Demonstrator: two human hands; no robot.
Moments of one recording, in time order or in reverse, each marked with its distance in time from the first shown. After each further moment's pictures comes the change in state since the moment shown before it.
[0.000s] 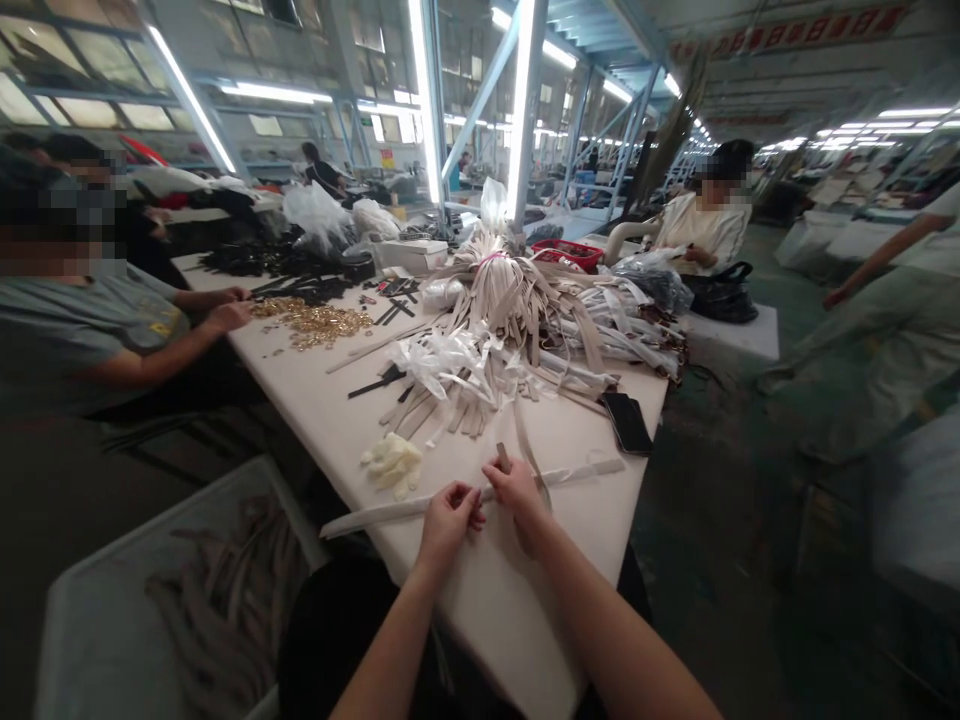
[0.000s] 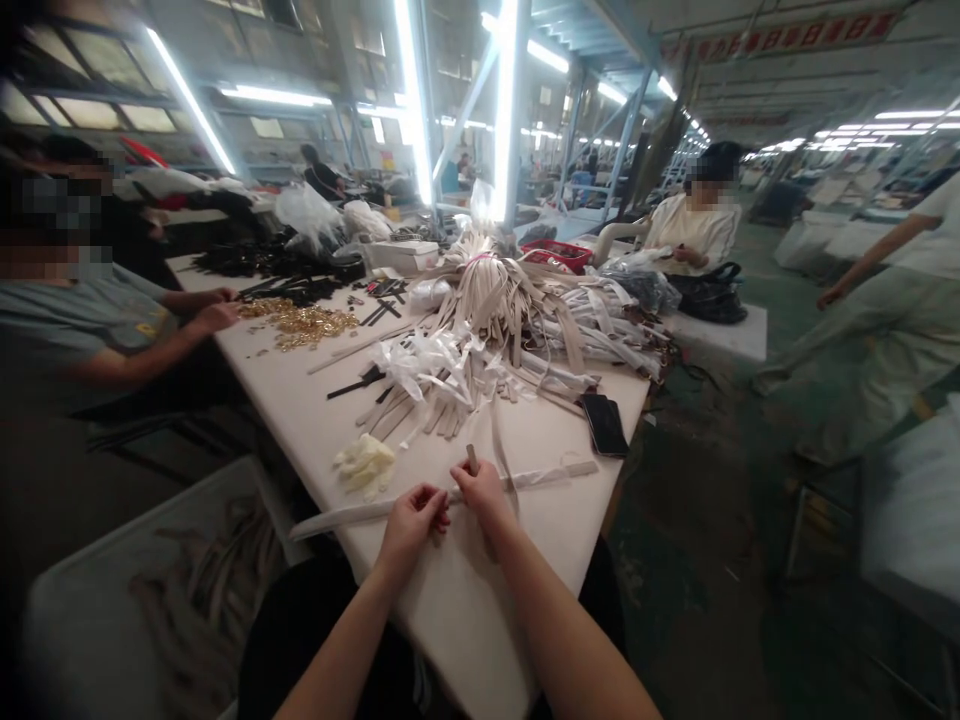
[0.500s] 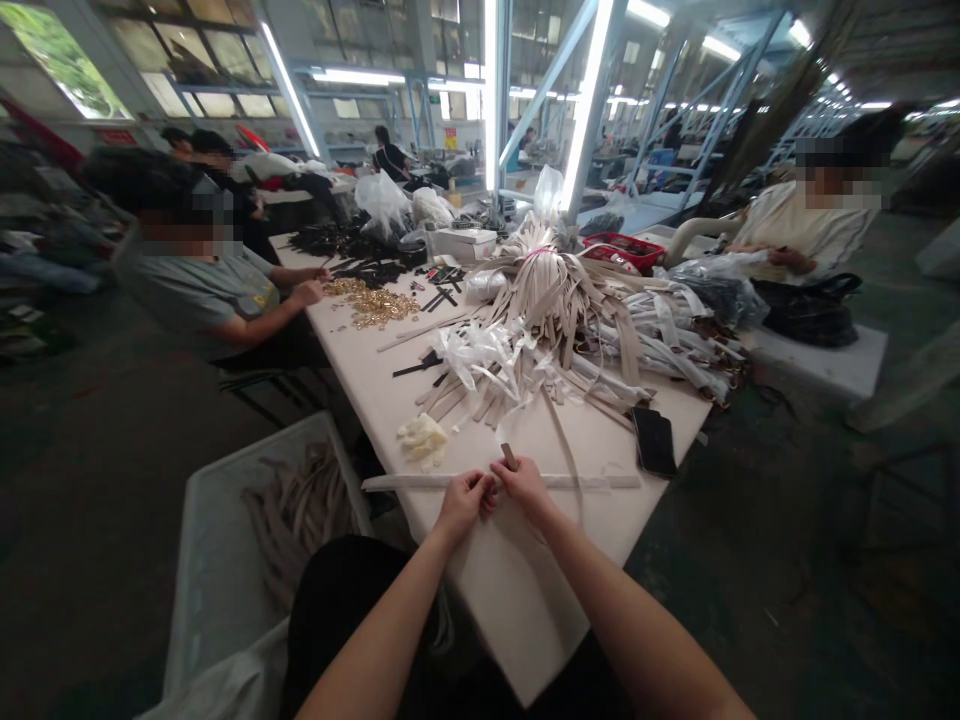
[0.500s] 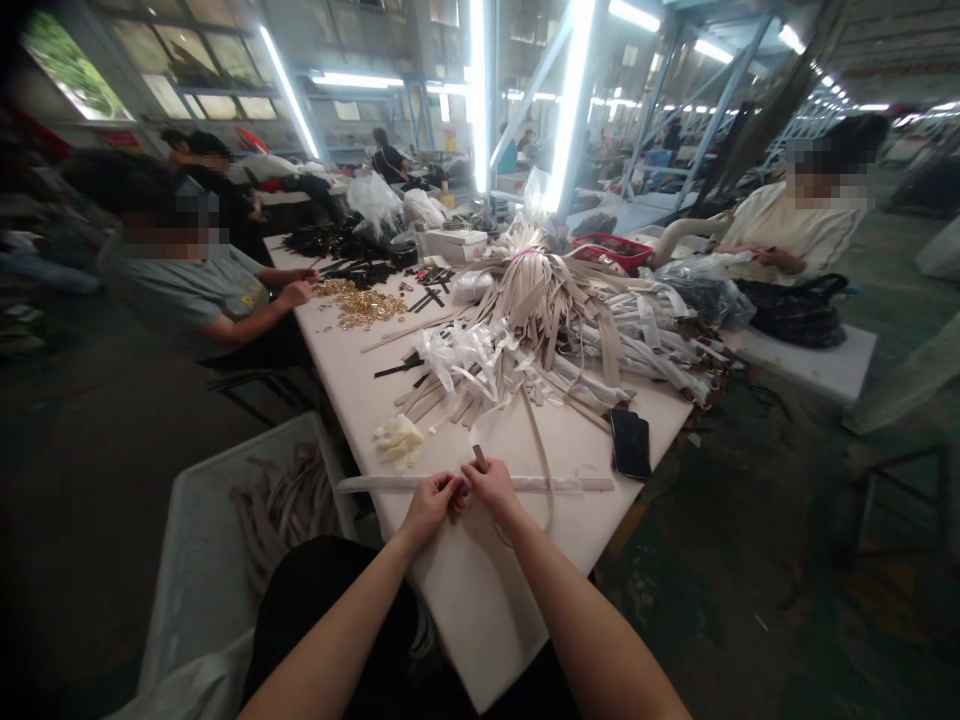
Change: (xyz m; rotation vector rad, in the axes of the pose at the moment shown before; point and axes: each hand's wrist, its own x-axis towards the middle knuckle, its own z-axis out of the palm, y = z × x) left_hand -0.010 0.018 0.010 0.016 -0.010 -0.026; right_hand -0.004 -0.019 -0.010 -0.071 -0.203 0.033
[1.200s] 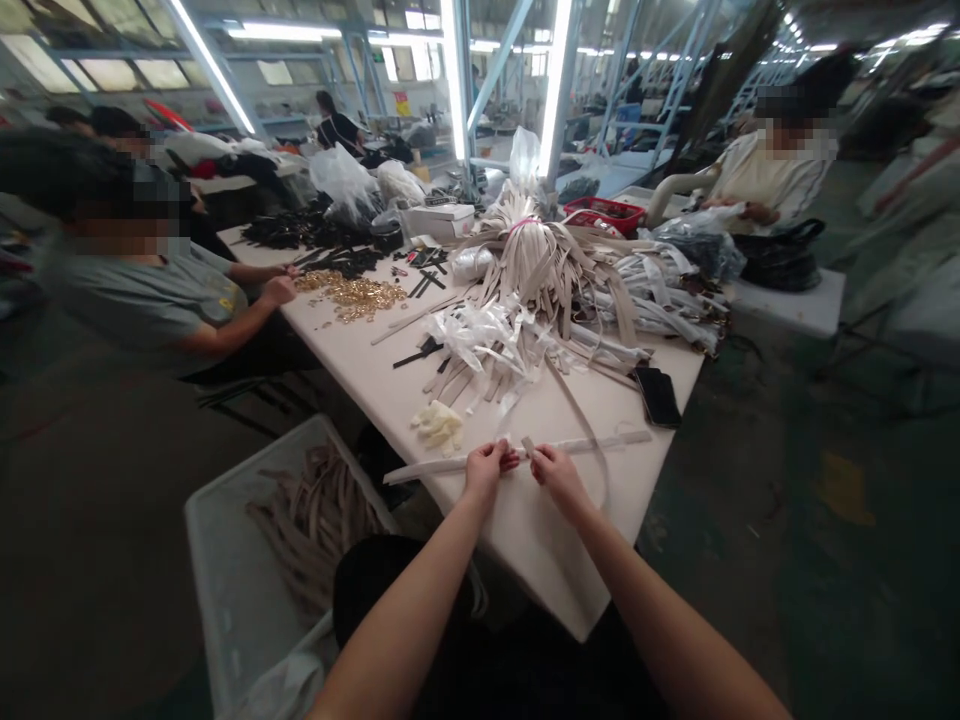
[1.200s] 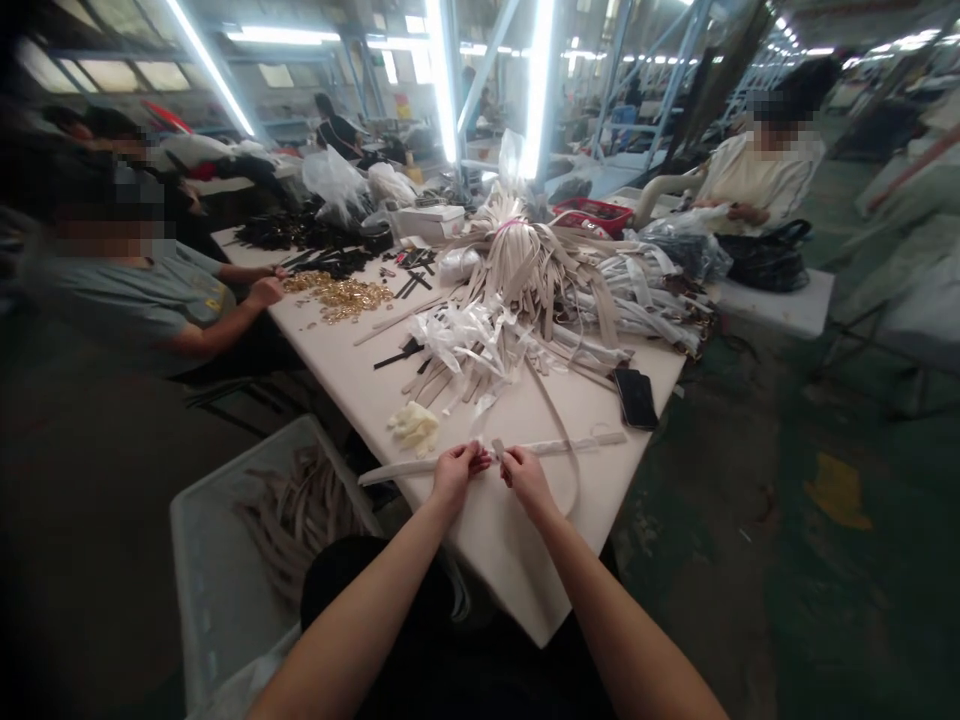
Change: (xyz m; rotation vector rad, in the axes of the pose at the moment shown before) left_hand 0.020 -0.017 -0.011 -0.418 0.162 -0.185; right_hand -0.056 0.004 0.015 0.106 0.182 0.029
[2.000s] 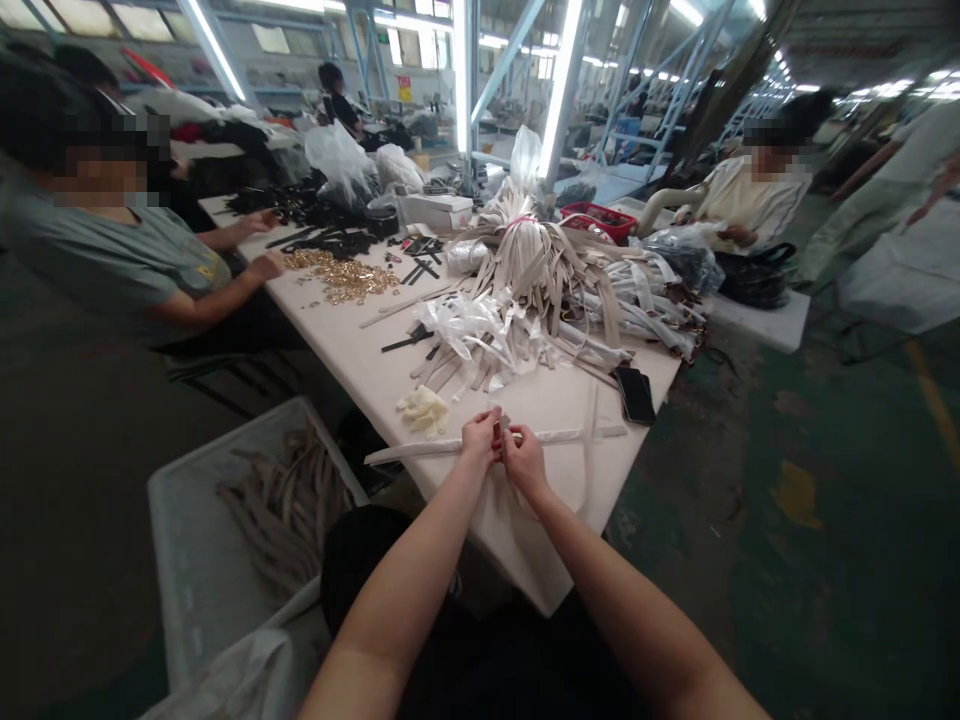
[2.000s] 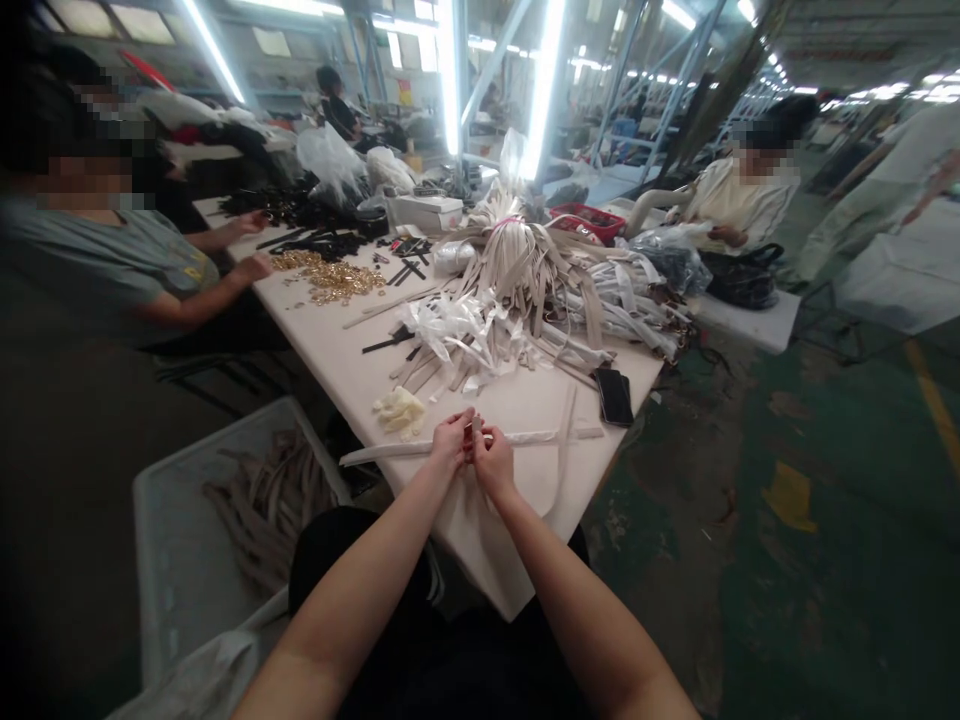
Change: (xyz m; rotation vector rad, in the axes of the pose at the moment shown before) left_hand 0.024 0.005 0.044 -0.211 0.088 -0.074; right_hand 0.002 0.005 0.028 -0.161 0.182 -0.169
